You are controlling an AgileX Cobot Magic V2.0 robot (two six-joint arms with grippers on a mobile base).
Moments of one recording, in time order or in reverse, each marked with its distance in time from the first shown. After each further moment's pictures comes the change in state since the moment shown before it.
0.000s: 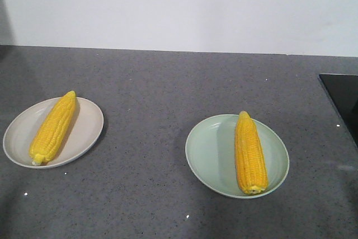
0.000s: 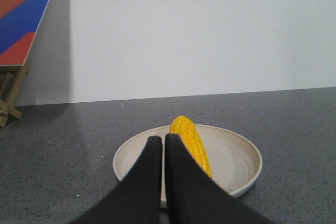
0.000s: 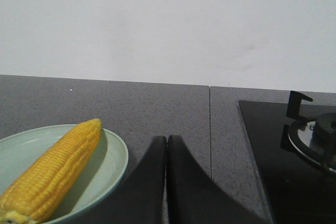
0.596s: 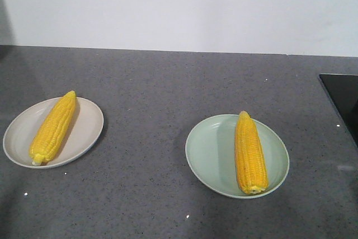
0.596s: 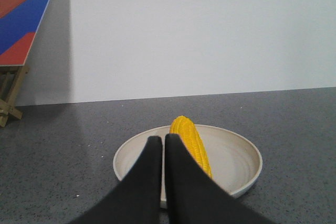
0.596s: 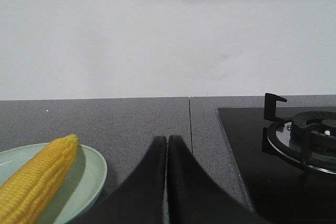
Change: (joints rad) left arm 0.000 0.000 0.000 0.000 0.000 0.000; right arm -0.079 -0.027 0.074 -0.014 -0.122 0.051
